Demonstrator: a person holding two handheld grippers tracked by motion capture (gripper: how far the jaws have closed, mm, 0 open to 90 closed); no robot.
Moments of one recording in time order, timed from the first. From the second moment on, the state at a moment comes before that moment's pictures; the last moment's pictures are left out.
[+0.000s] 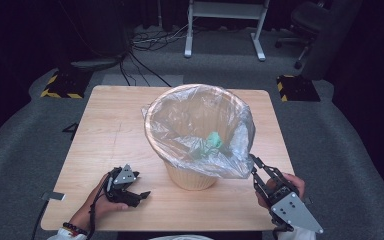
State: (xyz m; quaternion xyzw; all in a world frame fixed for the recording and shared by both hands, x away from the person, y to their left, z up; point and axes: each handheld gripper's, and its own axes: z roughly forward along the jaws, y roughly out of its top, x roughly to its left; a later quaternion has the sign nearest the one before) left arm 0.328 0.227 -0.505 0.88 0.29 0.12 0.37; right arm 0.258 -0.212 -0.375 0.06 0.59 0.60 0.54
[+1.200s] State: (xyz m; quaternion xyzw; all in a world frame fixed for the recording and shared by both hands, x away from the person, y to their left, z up) left arm 0.296 0.218 -0.390 0.66 0.19 0.36 0.63; right arm 0.301 -0.208 -0.349 0.15 0.60 0.60 0.51
